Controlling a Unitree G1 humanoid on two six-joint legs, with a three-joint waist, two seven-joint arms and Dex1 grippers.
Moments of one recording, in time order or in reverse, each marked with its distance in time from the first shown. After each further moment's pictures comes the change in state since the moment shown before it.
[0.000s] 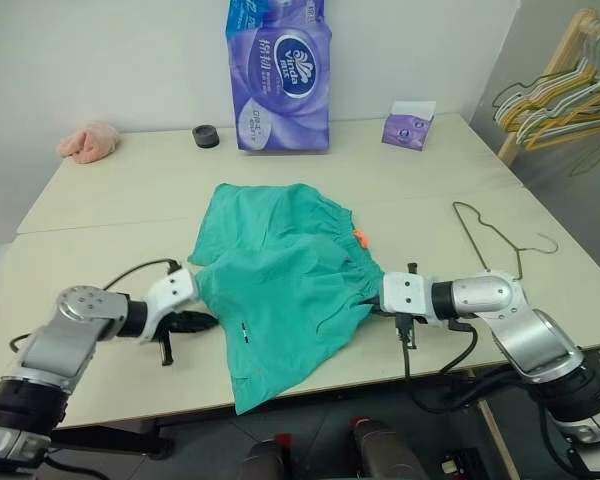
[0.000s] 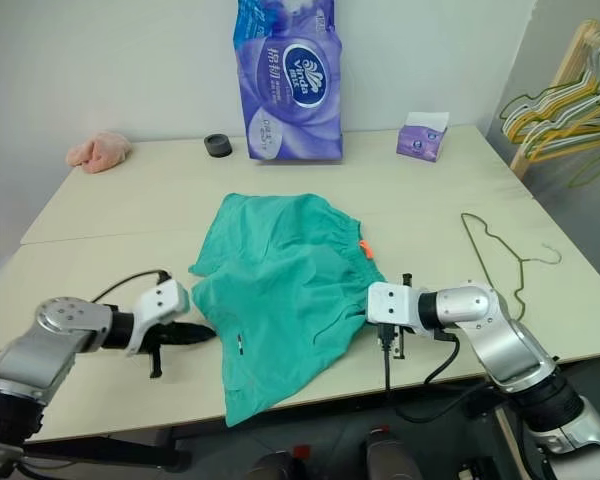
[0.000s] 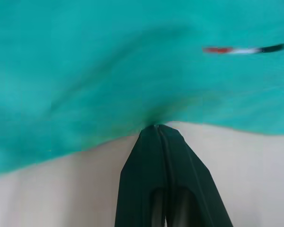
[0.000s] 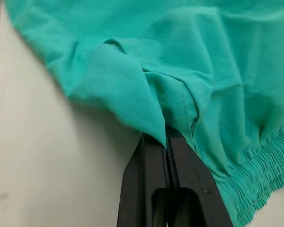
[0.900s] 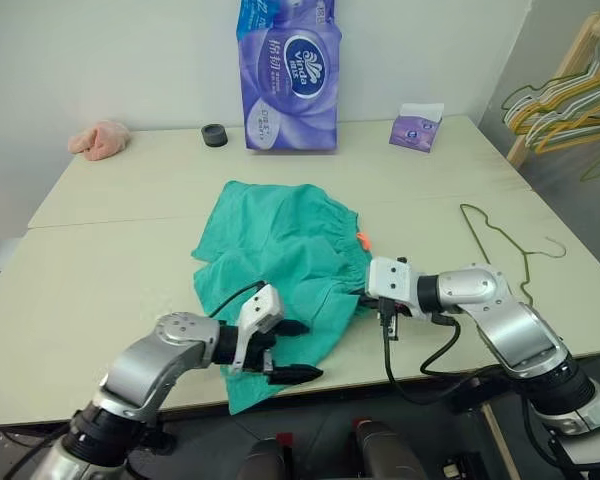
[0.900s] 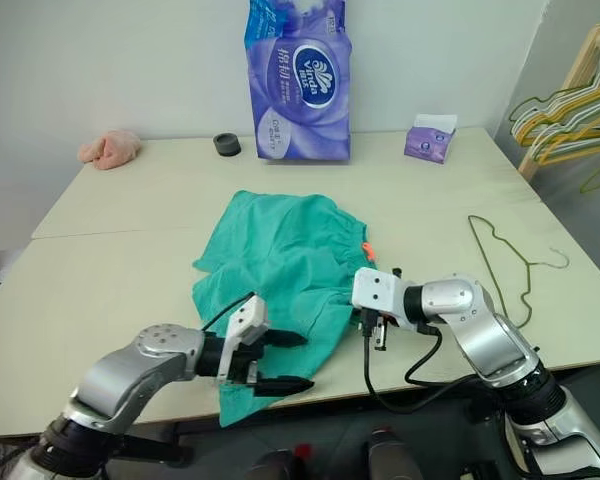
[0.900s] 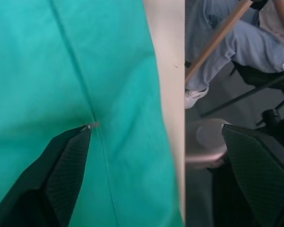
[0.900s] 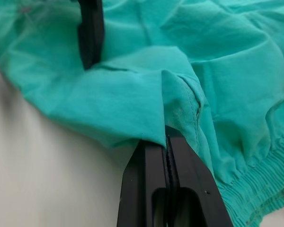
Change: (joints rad) left arm 0.053 -0.320 -0.178 -0.459 -0.228 0.370 0.168; right arm -0.083 0.027 0.016 -0.063 0.067 0.177 -0.001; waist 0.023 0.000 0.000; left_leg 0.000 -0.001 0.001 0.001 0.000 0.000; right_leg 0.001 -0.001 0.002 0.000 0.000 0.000
